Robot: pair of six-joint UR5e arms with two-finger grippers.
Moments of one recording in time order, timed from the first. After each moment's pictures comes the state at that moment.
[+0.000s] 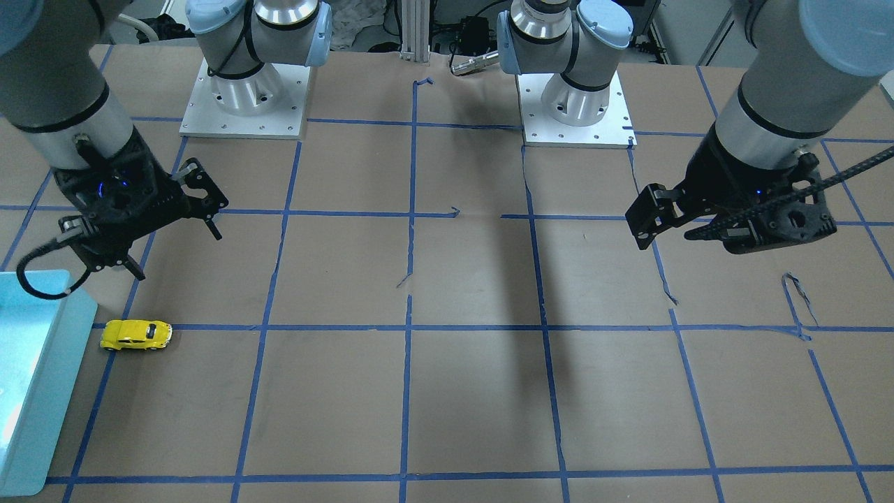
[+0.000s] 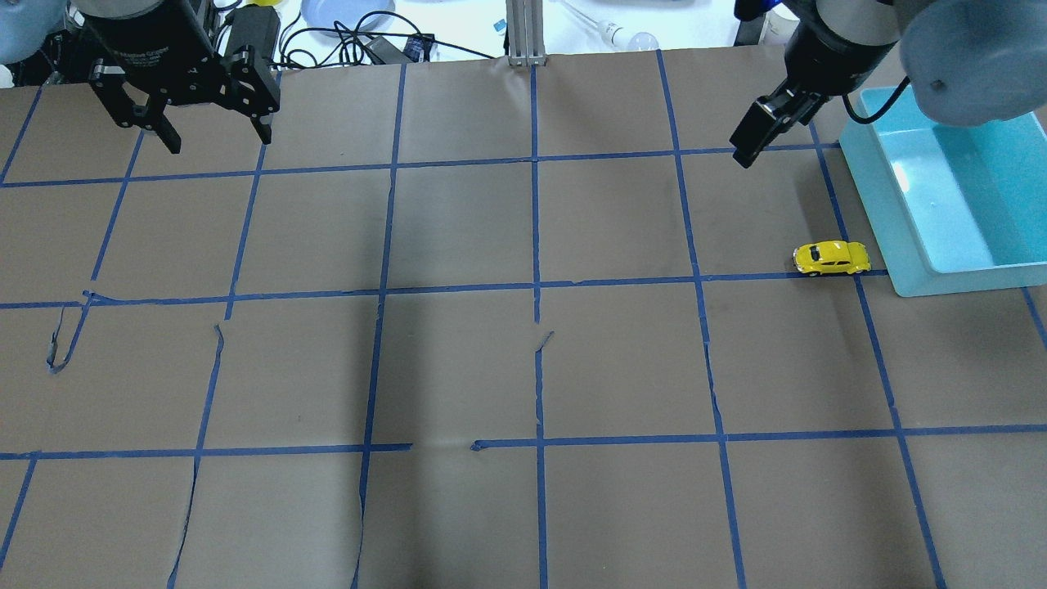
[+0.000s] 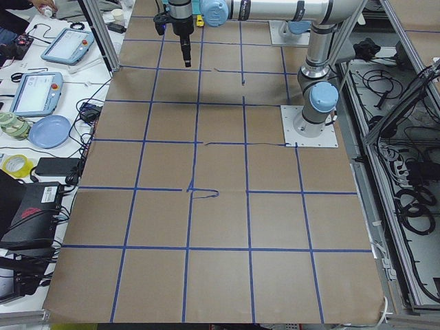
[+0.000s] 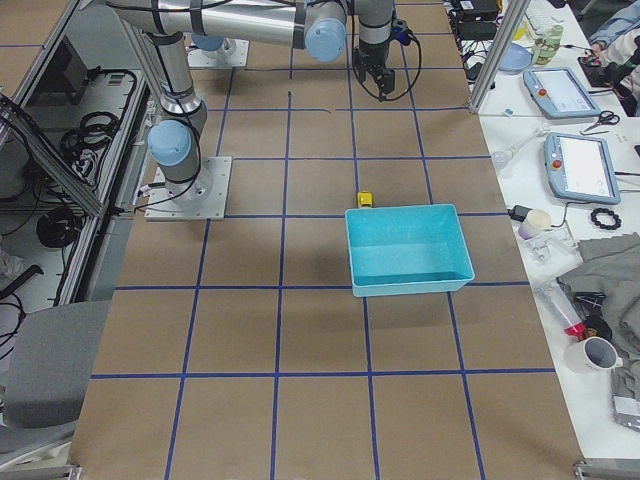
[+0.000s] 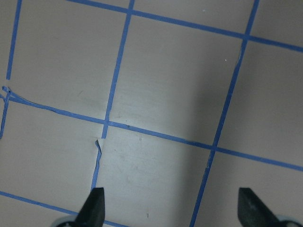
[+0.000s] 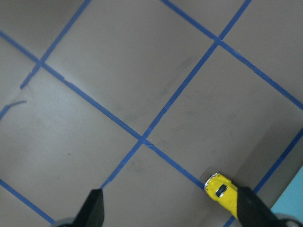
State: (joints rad) left arm -1.50 -1.75 -1.35 -1.64 1.65 -0.06; right arm 1.47 -1.43 1.56 -1.77 -1.50 -0.86
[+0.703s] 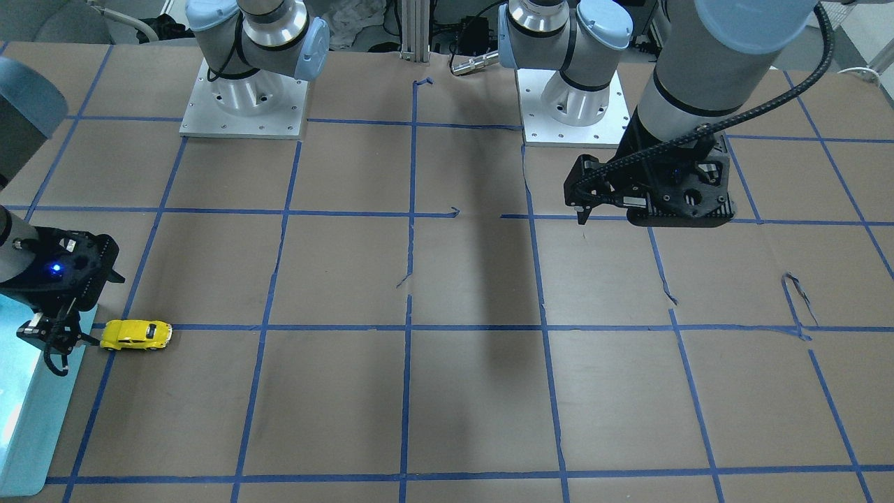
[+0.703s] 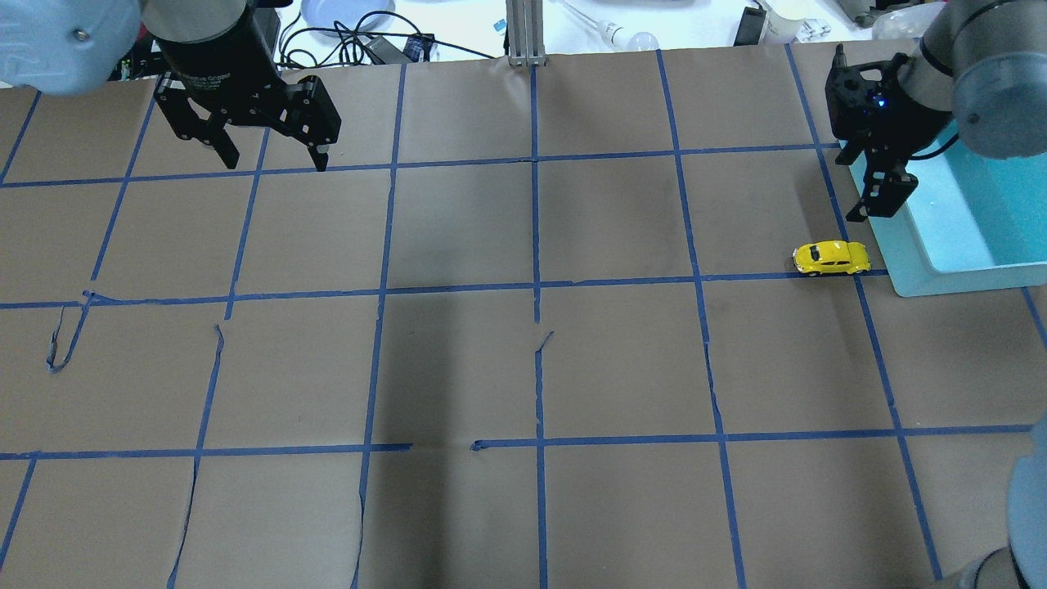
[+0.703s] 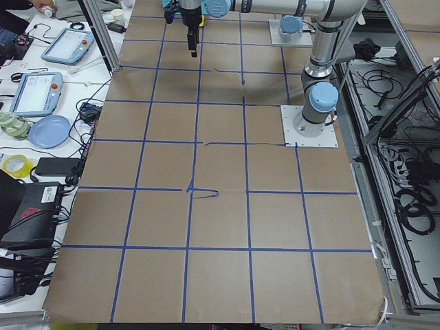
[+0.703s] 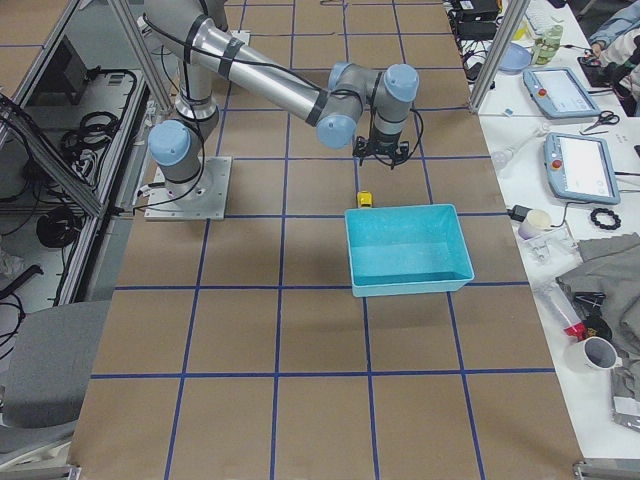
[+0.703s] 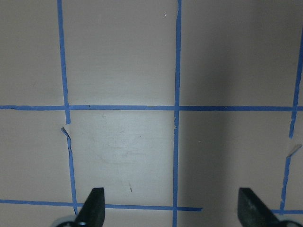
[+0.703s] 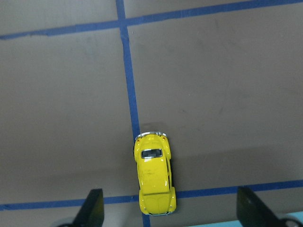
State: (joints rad) left arm -1.58 -1.73 -1.39 -1.65 1.64 0.04; right arm 1.23 -1.27 1.68 -1.95 -1.52 -1.84
